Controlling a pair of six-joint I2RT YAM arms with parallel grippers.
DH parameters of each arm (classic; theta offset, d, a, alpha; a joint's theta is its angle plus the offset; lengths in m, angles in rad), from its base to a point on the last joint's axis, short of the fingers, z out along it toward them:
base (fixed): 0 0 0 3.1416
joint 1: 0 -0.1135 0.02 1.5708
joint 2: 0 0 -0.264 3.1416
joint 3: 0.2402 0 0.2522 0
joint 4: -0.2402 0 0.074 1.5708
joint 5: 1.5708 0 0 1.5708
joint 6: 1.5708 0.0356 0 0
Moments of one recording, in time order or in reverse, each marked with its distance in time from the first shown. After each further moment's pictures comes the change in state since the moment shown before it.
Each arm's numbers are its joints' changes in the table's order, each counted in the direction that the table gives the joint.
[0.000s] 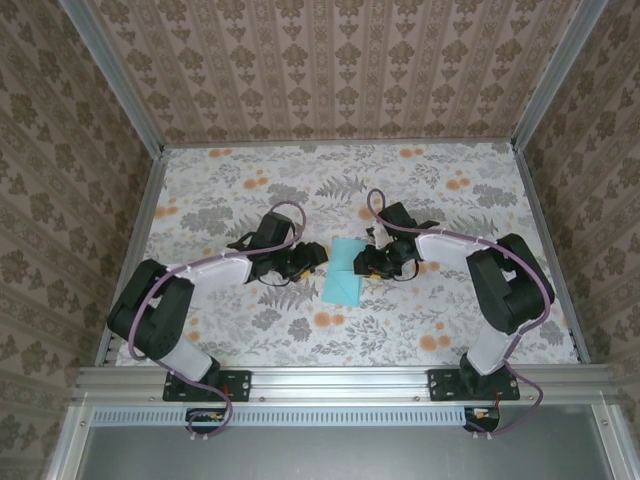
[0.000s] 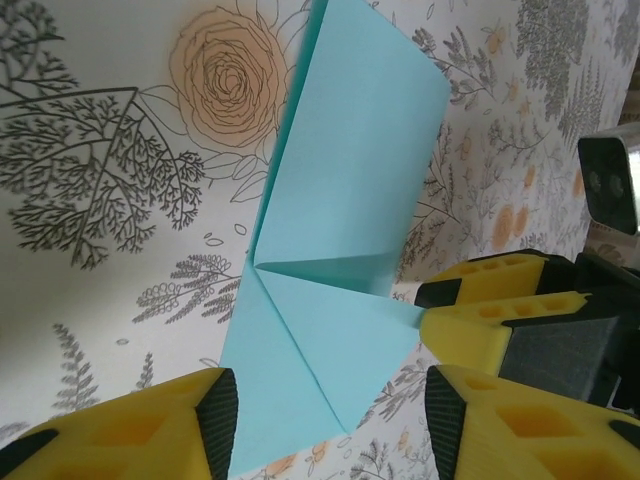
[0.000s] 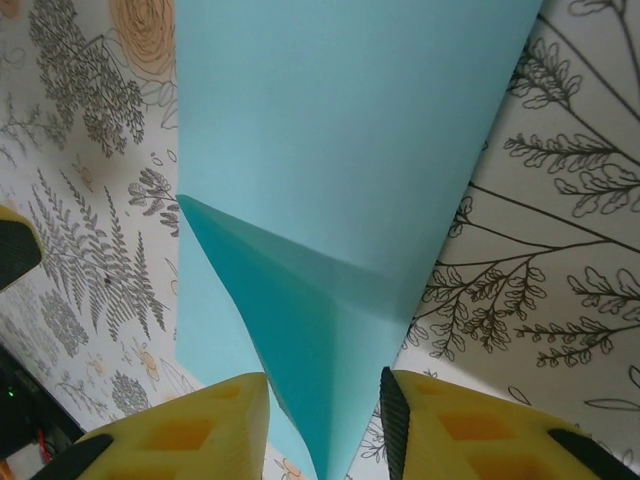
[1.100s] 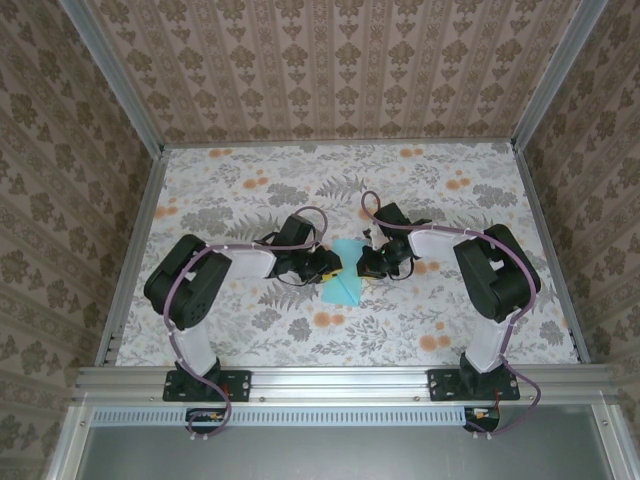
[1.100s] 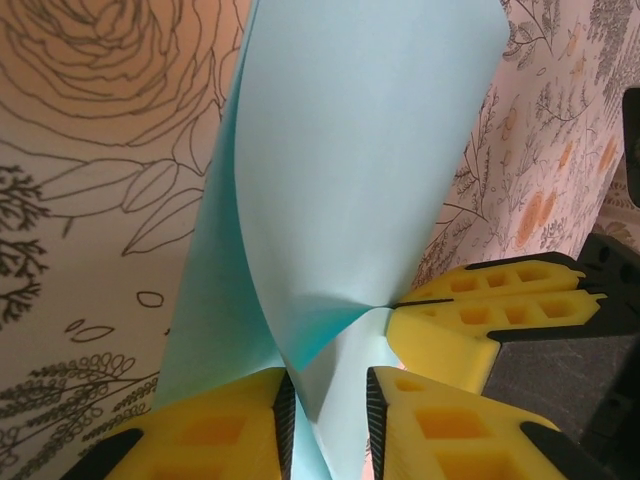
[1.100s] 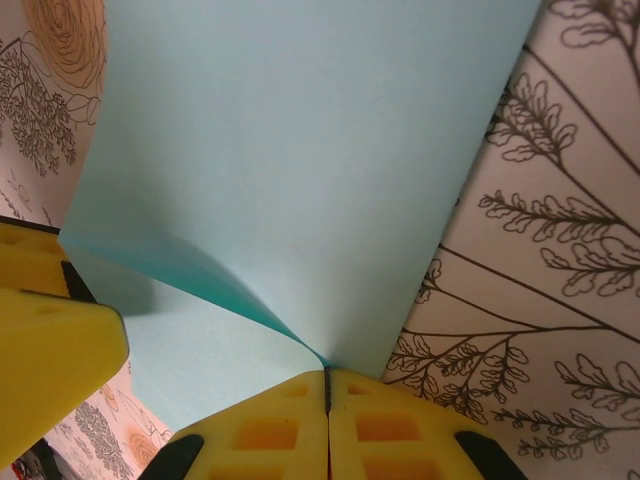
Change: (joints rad) left arm 0.062 0.237 0.092 0.116 0.080 -0.066; right arm 0.000 0.092 0.042 -0.005 0.014 -0.025
